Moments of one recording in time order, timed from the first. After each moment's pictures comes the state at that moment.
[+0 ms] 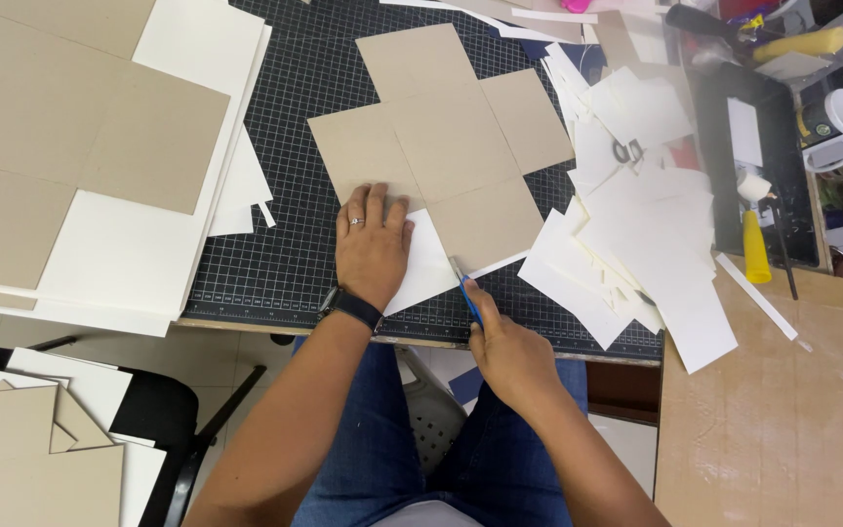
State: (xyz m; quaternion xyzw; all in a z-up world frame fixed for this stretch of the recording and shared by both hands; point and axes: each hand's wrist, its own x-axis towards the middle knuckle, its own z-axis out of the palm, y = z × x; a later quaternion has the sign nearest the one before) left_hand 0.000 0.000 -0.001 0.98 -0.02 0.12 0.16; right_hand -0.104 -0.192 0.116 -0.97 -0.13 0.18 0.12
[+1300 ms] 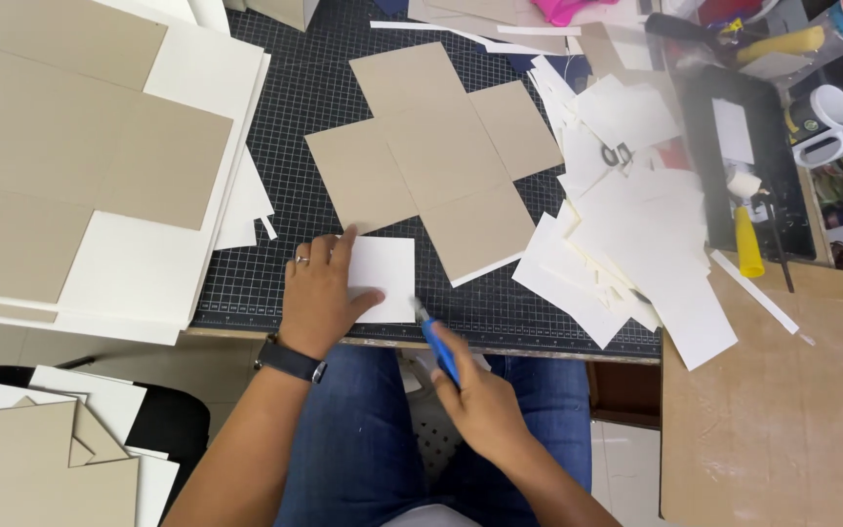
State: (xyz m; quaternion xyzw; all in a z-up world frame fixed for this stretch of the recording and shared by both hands) left_hand -0.059 0.065 0.013 0.97 -0.07 0.15 0.16; right_hand -0.159 -0.176 0.089 -0.94 -0.05 0.20 0.26
